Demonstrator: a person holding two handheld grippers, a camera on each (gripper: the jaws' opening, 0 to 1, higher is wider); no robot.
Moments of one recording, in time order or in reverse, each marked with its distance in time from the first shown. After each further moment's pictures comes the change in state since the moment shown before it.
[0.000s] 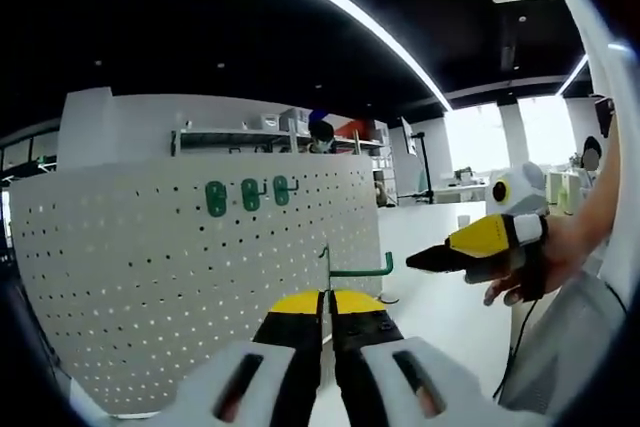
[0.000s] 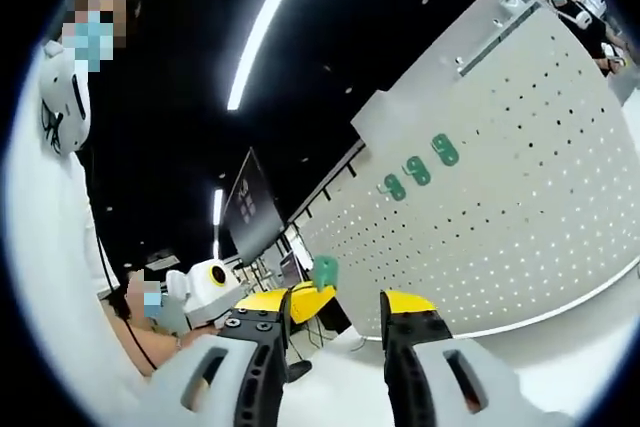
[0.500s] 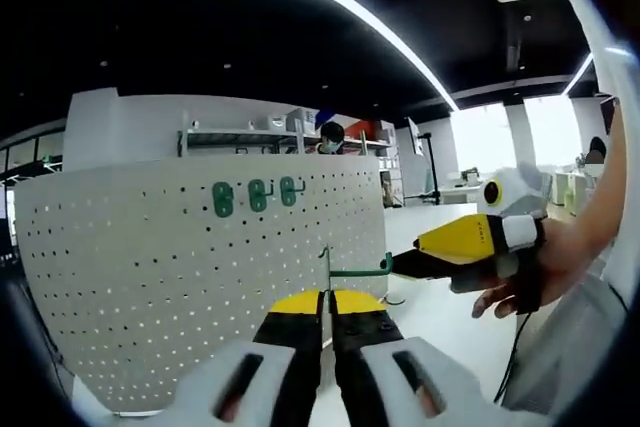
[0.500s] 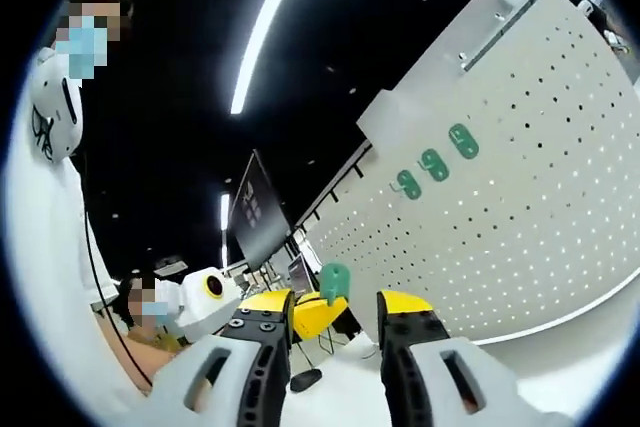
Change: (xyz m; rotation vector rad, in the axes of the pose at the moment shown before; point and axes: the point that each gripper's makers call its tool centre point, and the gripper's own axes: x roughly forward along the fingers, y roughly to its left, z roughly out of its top) left arm -0.001 0.004 0.000 0.001 0.001 0.031; right arm 0.030 0.008 -0.004 0.027 -0.008 0.036
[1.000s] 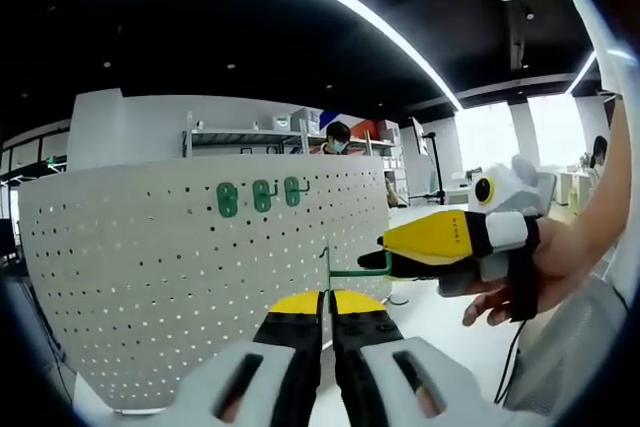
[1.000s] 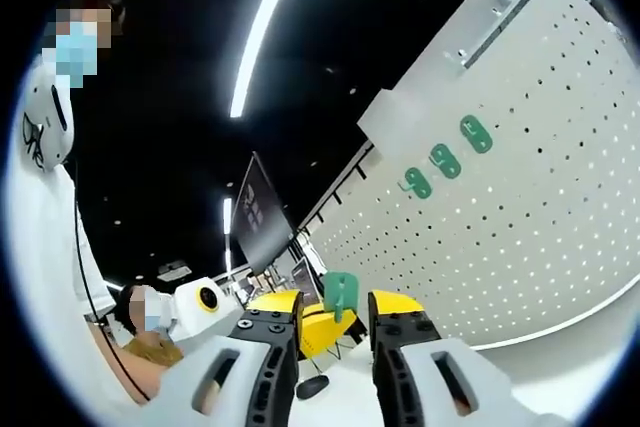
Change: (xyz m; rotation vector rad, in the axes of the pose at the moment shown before) left arm -0.001 0.002 0.001 -0.006 -0.003 0.025; right arm 0.023 0.006 -0.001 0.029 -0.001 0.012
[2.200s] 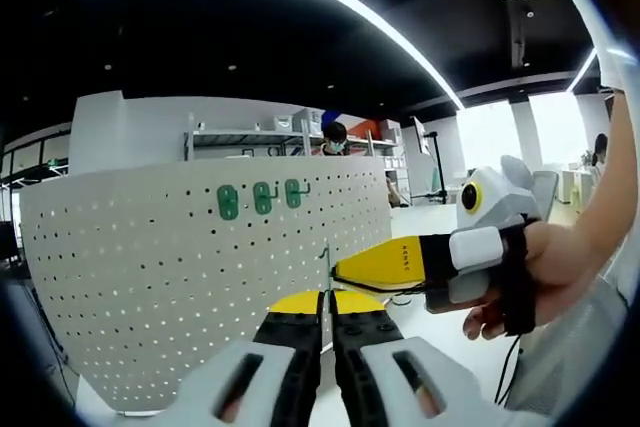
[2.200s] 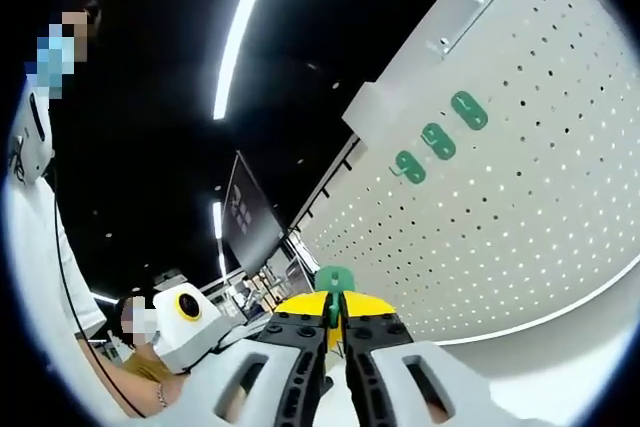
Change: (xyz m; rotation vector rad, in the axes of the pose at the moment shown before) left arm 0.001 -0.002 0.002 0.015 0.000 0.002; right arm 0.017 -0.006 -0.009 0.068 0.013 -0.052
